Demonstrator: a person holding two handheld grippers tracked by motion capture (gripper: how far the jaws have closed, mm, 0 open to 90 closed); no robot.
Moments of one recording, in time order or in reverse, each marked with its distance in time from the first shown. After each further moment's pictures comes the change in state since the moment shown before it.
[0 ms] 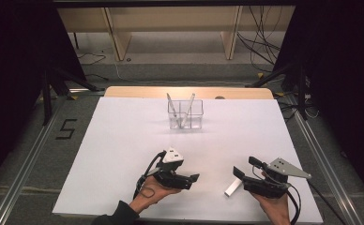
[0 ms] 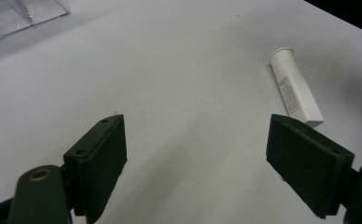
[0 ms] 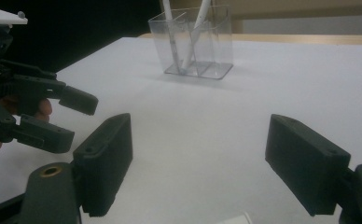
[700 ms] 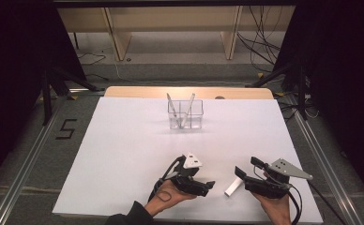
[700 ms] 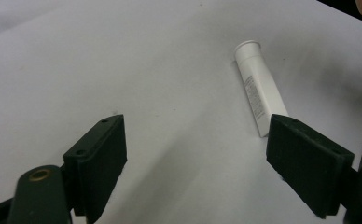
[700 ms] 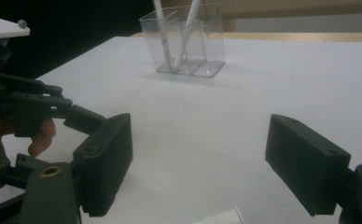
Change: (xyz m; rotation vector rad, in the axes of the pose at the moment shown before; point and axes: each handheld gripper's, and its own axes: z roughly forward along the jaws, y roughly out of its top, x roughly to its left) left arm -0.039 0.006 0.031 0.054 -0.054 0.059; right arm -0.002 -0.002 -0.002 0.002 -0.027 0.007
